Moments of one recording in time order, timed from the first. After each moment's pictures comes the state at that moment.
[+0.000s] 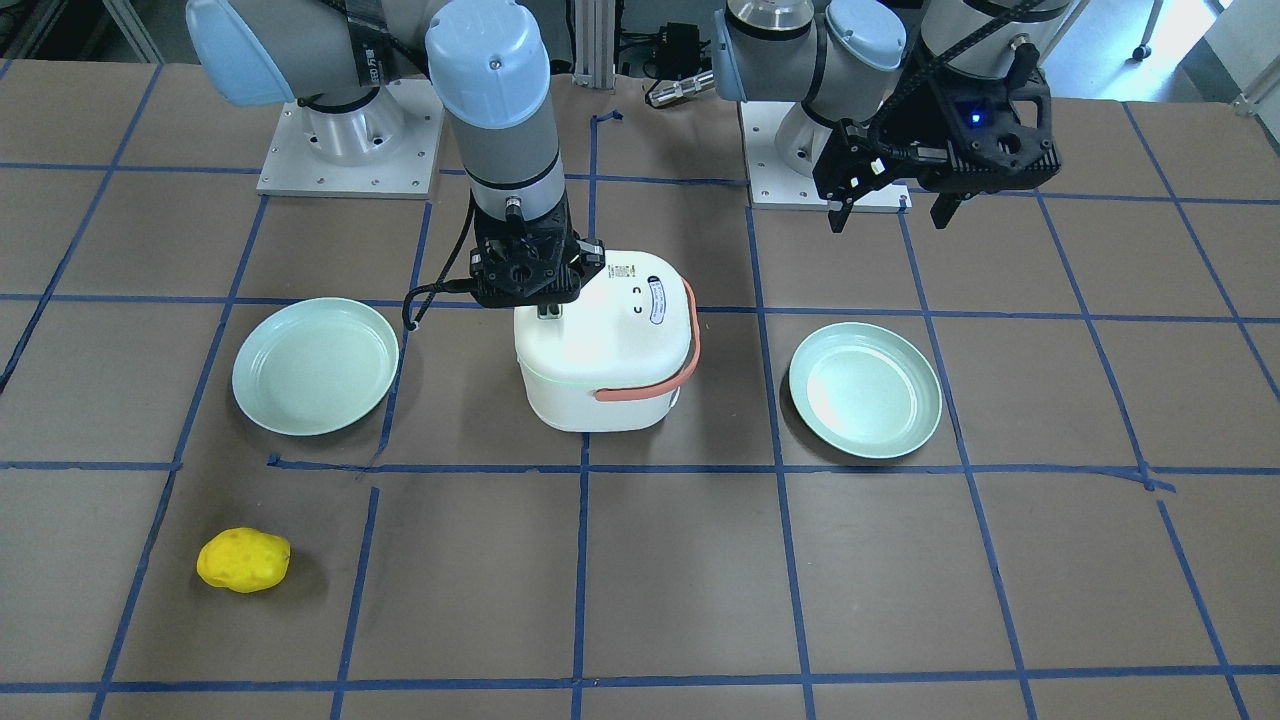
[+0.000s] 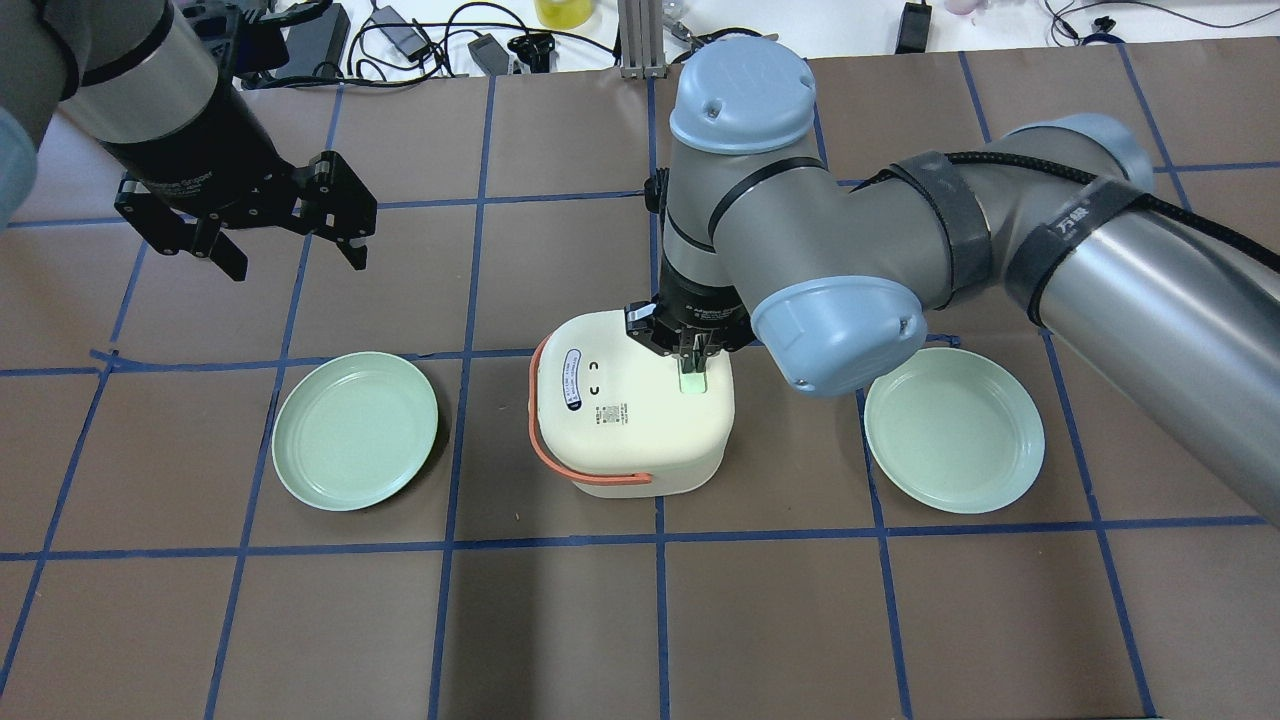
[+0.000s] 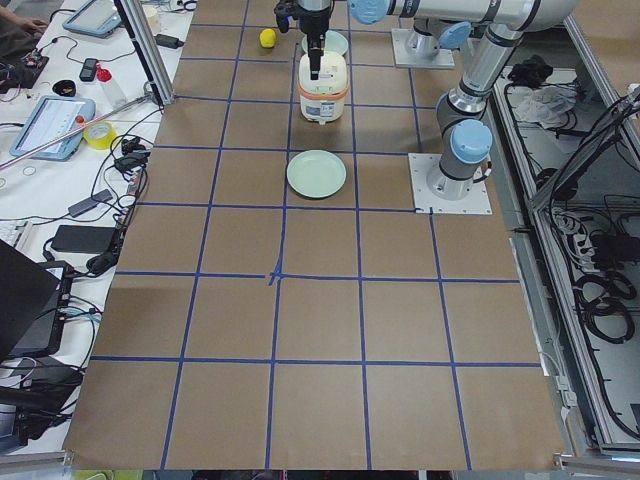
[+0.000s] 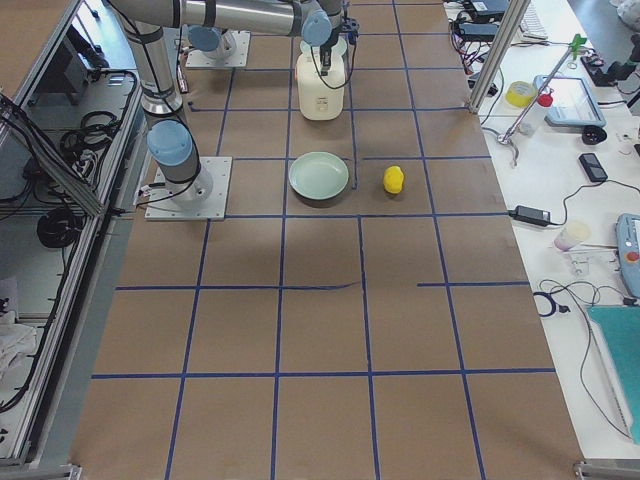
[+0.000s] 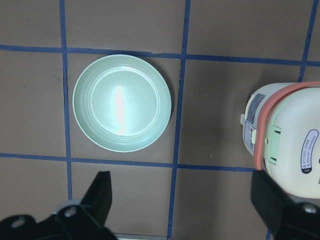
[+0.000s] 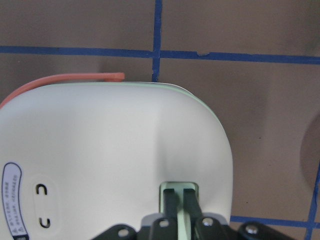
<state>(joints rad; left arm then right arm) -1.55 -1.50 -1.59 -1.62 1.59 -0.05 1.93 -1.42 1.74 -1.88 -1.49 0.30</state>
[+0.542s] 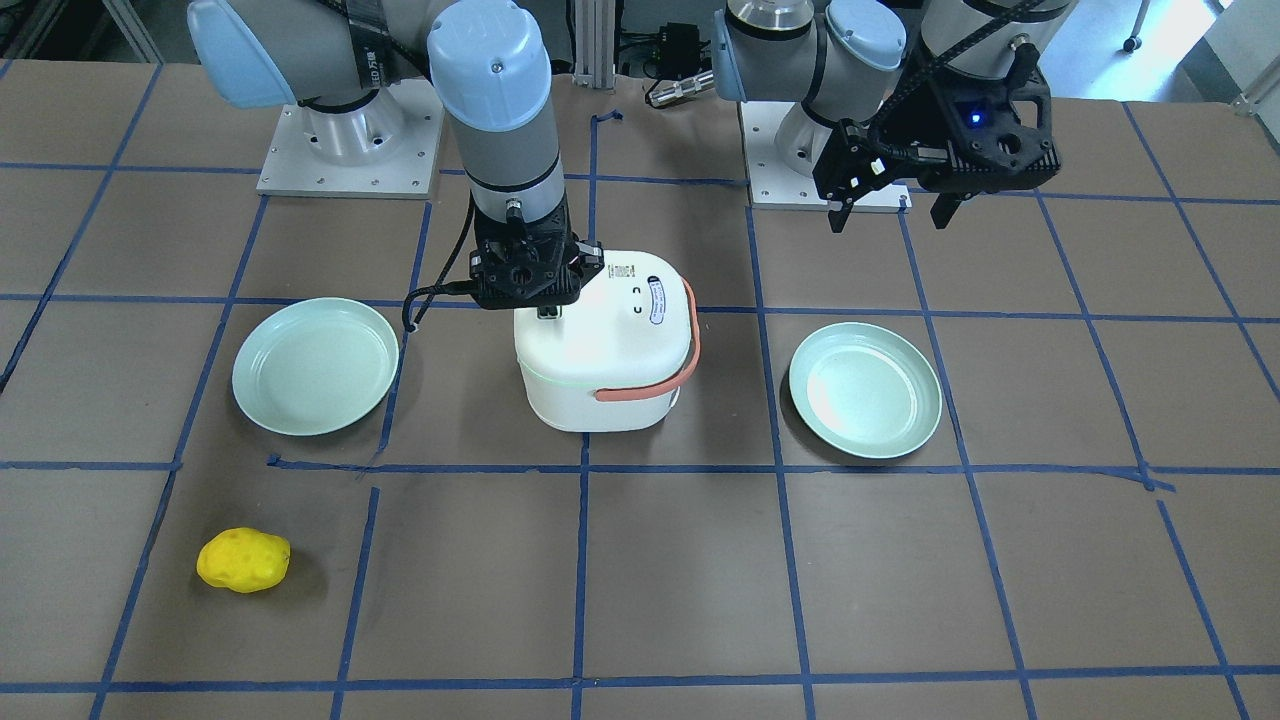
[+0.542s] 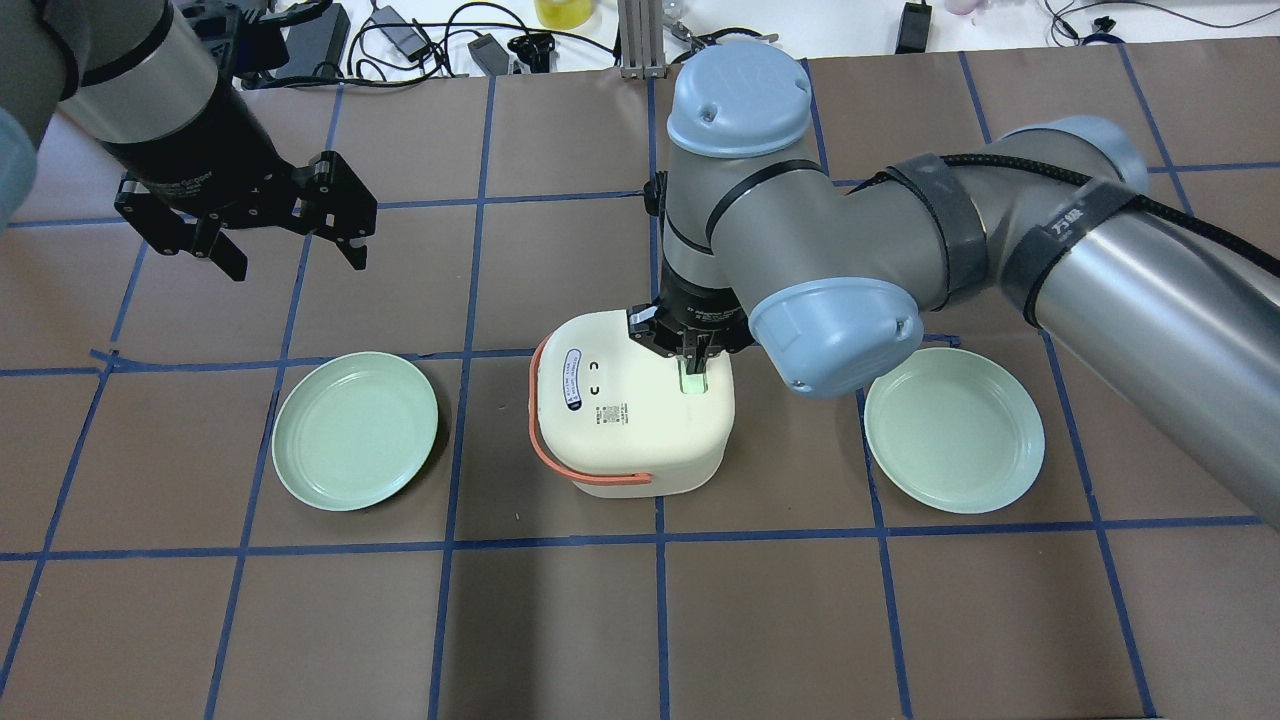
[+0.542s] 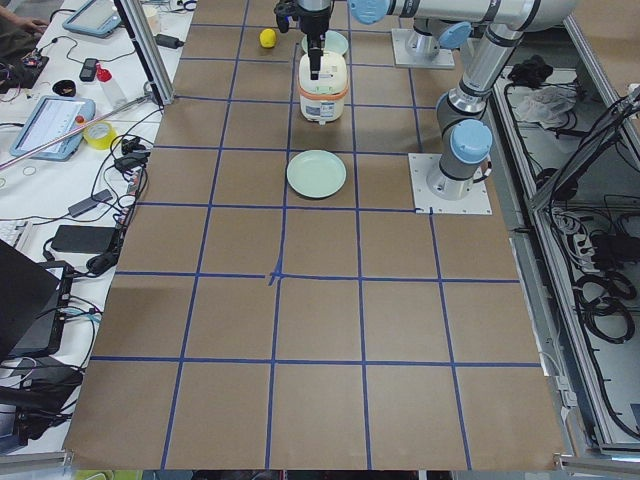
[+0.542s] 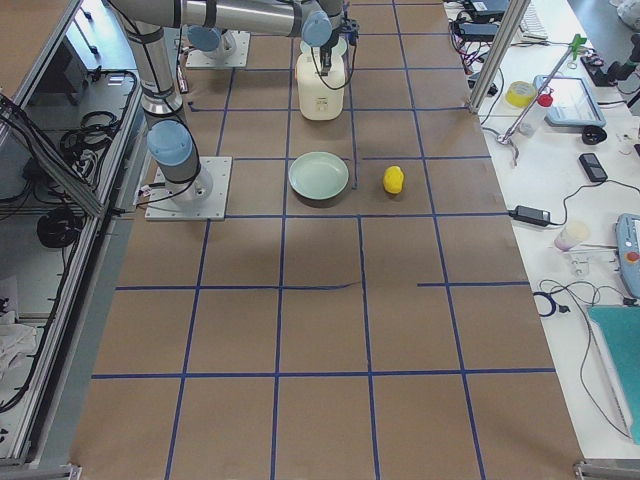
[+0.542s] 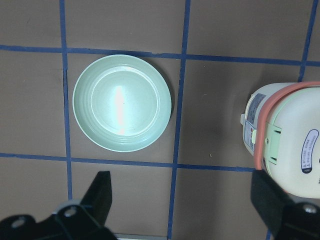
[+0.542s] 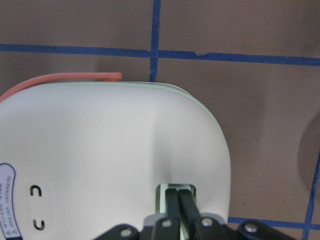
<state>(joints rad) -1.55 -1.50 -1.59 -1.62 1.59 -0.05 1.93 -1.42 1.75 -1.88 -1.49 0.29</state>
